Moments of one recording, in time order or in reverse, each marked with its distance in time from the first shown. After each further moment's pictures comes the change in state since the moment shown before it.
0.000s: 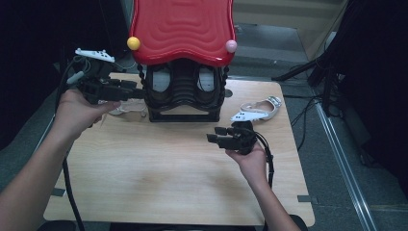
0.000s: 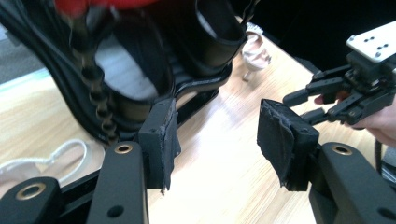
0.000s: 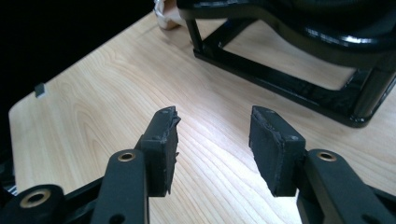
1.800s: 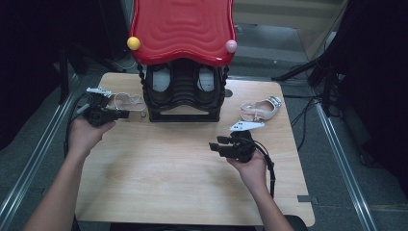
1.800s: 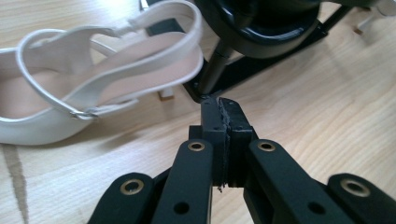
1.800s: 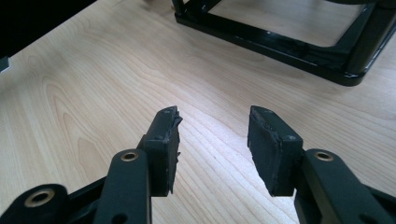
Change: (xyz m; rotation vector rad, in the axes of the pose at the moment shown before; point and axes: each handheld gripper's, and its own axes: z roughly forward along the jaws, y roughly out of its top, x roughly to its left) left arm 0.102 -0.106 0.071 0.067 0.131 -0.189; right arm -0.006 -0.031 0.010 0.057 -0.063 -0.006
